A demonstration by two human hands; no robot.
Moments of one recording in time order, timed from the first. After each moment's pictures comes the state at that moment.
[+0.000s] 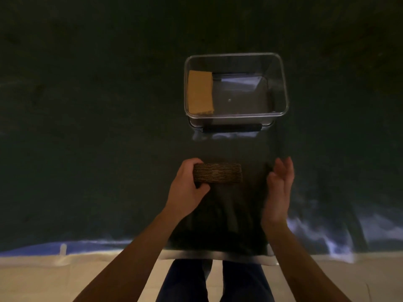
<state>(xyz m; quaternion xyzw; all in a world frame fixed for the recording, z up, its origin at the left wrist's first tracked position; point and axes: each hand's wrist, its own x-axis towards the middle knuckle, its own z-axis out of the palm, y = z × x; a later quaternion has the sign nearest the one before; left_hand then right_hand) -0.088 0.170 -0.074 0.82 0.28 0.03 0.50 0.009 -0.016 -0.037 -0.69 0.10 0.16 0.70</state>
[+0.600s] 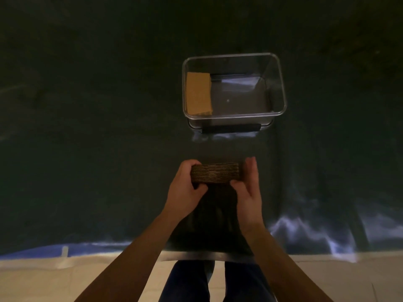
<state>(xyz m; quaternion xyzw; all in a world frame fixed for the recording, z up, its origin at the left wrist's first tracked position) -0.092 0.170 -0.074 0.81 0.29 0.03 0.51 -0.026 0.021 -0.034 -0.69 0.05 0.31 0.65</state>
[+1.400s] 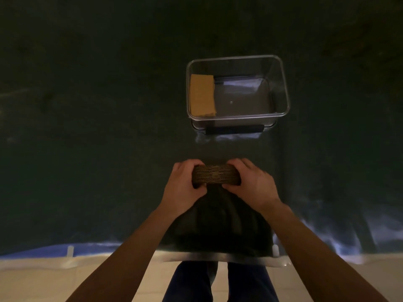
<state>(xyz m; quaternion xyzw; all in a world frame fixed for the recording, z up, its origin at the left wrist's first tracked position) -0.092 0.188 -0.063 0.87 0.23 0.01 0.43 0.036 0.016 -0.043 -0.89 -0.36 0.21 0.18</state>
